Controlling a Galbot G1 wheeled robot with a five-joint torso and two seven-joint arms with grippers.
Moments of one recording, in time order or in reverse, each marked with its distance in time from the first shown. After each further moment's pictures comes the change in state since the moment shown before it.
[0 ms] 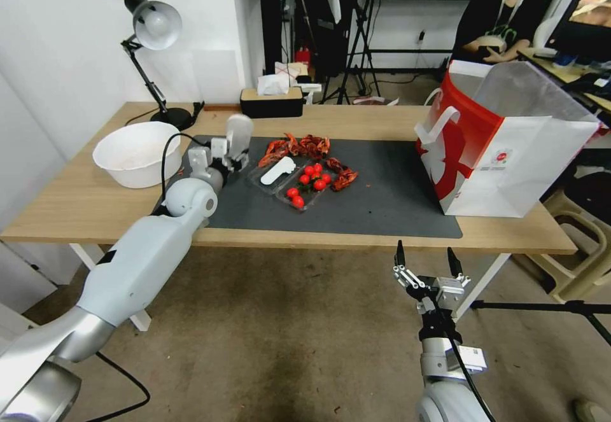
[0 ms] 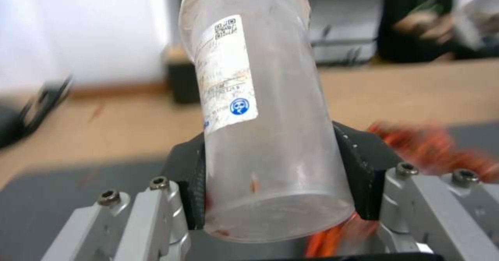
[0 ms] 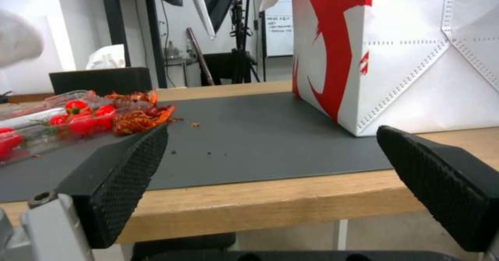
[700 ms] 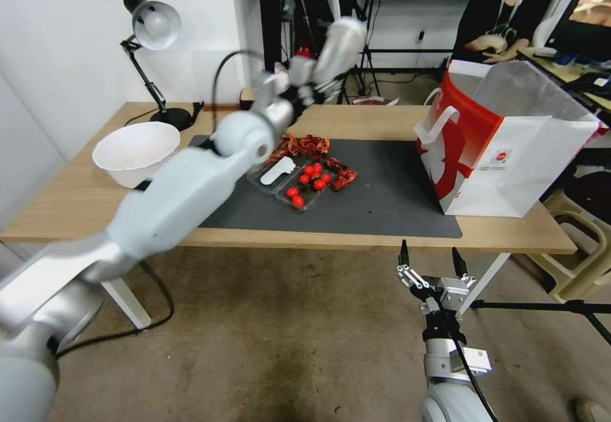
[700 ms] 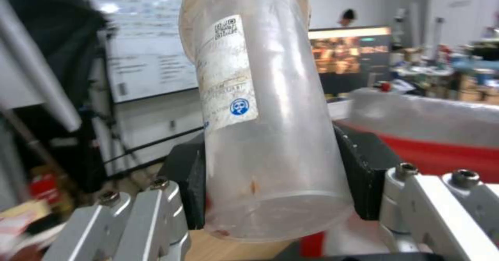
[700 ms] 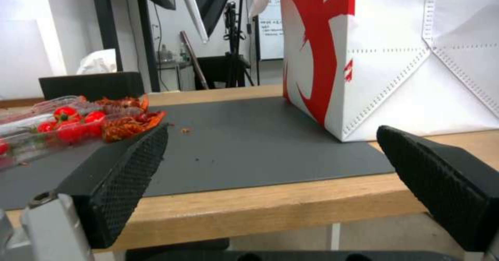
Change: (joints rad) left arm -0.489 -0.171 0.402 -0.084 -0.197 -0.018 0.074; right arm -0.011 0.010 0.020 0.011 -0.001 0.005 0.001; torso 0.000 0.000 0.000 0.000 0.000
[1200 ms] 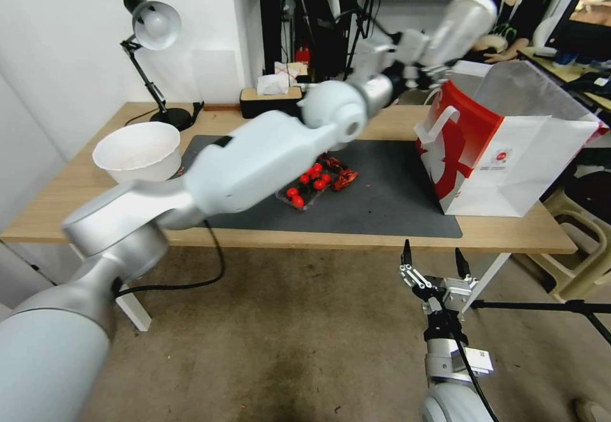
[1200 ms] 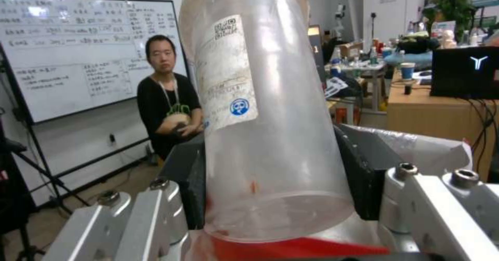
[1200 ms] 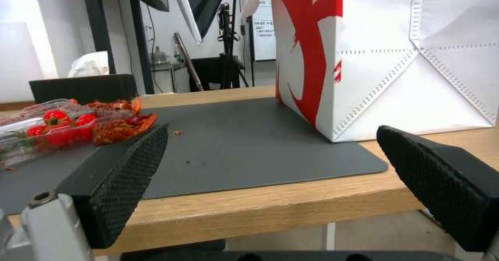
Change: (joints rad) left arm -0.135 -0.304 0.126 0.209 -0.015 -0.002 0.000; right arm -0.004 0.014 0.014 0.003 0.000 0.003 0.000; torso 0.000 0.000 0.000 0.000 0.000
